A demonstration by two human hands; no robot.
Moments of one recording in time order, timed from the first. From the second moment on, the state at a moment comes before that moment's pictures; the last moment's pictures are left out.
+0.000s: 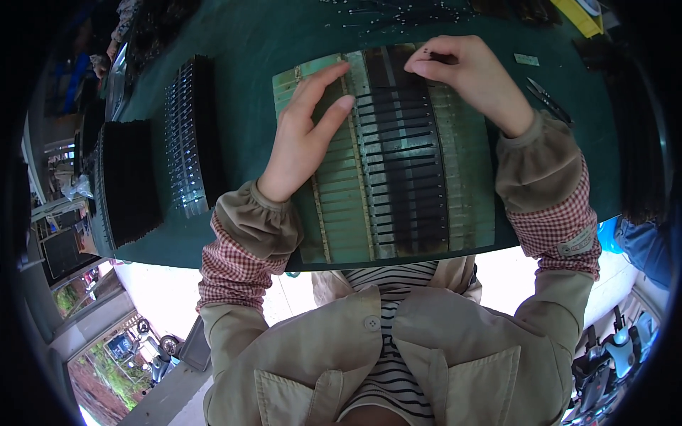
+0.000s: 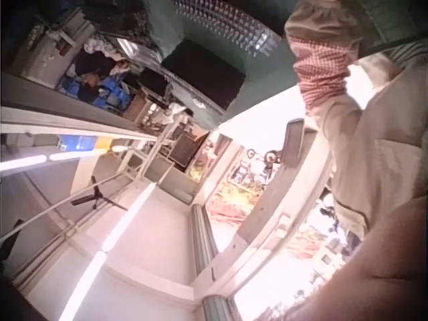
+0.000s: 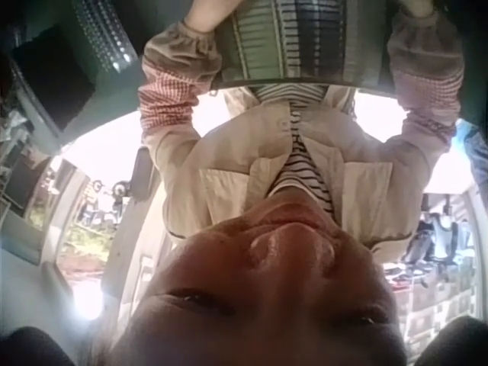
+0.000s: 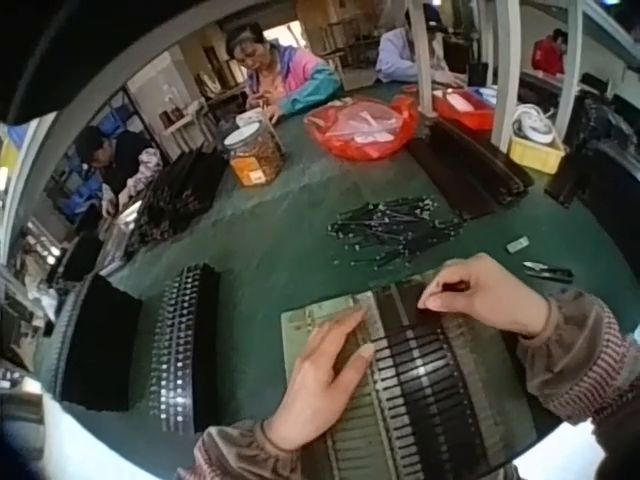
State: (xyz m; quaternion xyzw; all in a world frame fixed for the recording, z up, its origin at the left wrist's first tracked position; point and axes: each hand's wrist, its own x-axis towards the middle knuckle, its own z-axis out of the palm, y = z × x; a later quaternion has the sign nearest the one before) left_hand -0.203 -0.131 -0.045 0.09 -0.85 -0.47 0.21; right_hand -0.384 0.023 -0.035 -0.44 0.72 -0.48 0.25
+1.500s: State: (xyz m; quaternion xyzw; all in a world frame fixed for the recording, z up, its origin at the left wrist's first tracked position) left_hand -0.201 -0.133 -0.060 0.00 -0.97 -0.12 0.22; right_hand -0.376 -0.002 -0.040 -0.51 0.79 -0.29 0.19
